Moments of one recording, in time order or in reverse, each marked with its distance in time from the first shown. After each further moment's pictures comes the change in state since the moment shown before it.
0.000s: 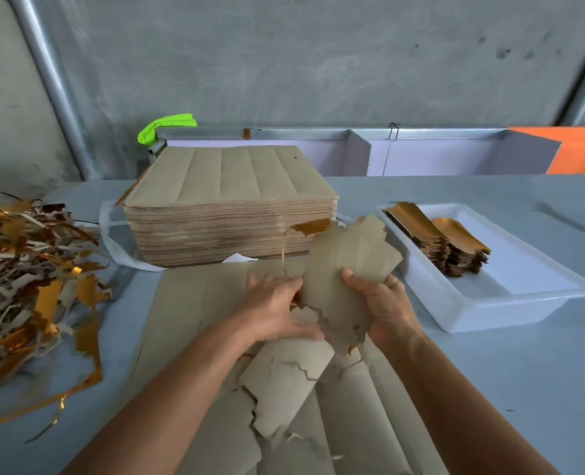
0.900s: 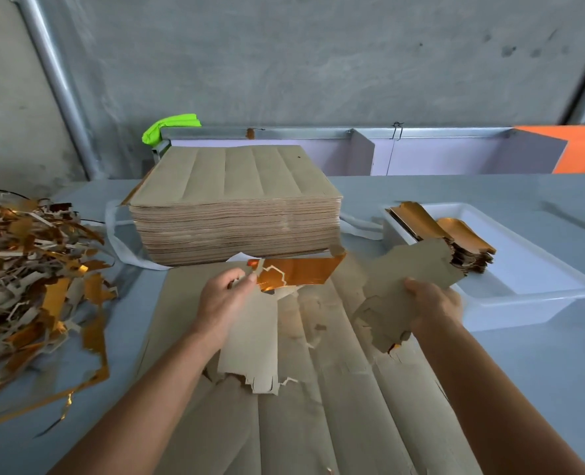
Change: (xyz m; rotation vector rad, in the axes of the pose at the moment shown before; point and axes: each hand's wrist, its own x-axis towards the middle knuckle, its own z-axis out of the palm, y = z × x) left_hand -0.028 -0.042 0.001 -0.950 0.484 -0.328; right_hand 0.014 -0.024 -0.038 -0.141 0.528 0.077
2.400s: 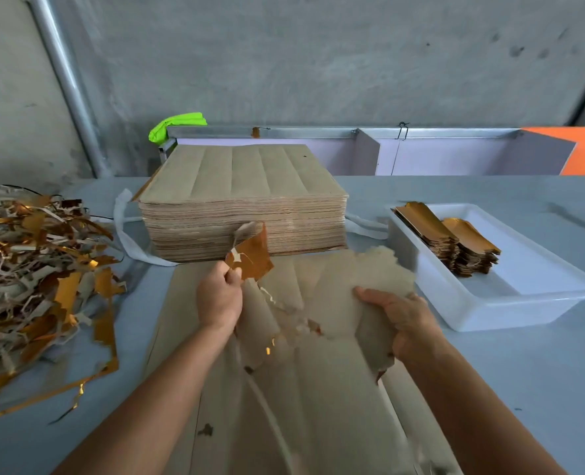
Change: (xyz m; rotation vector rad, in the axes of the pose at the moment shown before) left_hand 0.014 -0.012 0.002 0.294 0.367 -0.038; right_hand -0.045 0.014 0.014 -0.046 -0.320 0.075
